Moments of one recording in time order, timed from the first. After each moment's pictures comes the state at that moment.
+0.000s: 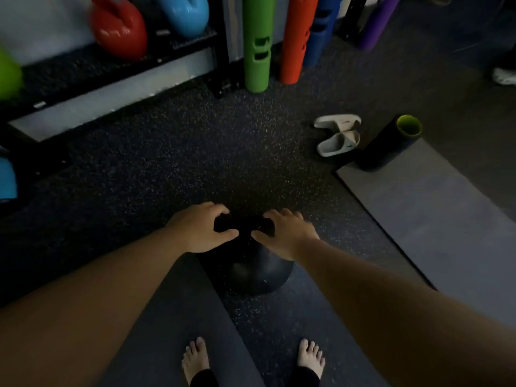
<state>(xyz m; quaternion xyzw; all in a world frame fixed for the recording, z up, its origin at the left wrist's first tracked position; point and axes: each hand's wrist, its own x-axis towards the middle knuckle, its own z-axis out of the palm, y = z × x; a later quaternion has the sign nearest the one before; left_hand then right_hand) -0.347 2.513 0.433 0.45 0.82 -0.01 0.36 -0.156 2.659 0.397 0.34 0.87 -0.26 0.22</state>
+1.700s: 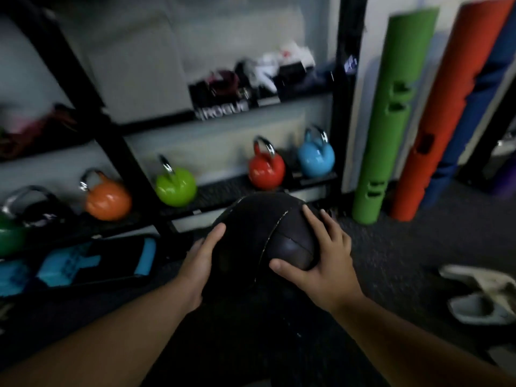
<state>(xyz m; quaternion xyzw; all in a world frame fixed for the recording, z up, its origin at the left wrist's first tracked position) -0.549 2.425 0.554 -0.05 0.70 0.66 0.27 -0.401 2.622 0.548 0.17 0.84 -0.44 -0.25</state>
